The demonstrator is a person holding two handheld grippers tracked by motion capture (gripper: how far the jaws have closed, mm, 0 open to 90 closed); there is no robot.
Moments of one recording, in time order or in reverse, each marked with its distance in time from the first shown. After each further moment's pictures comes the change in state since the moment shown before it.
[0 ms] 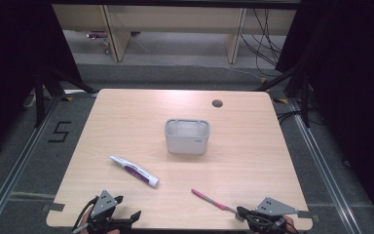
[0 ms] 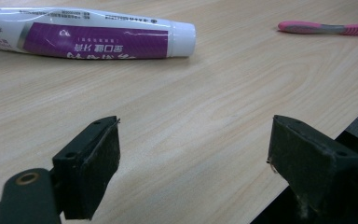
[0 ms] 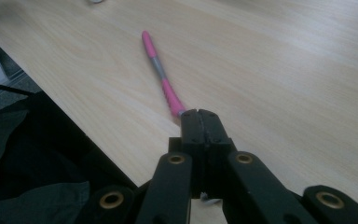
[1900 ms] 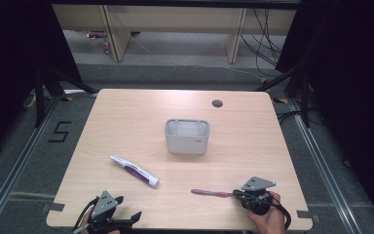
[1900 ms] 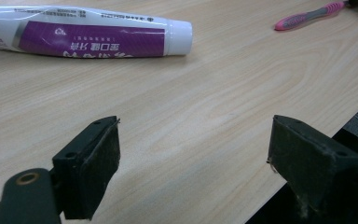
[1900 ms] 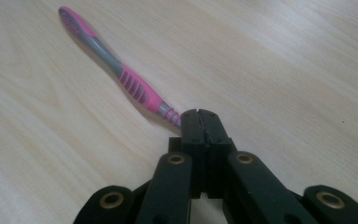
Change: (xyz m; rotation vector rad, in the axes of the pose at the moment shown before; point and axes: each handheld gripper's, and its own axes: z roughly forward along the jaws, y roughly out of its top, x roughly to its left) left arm -0.001 0.000 0.000 0.005 -0.006 0.000; right arm -0.035 0.028 0.048 0.160 -0.107 -0.047
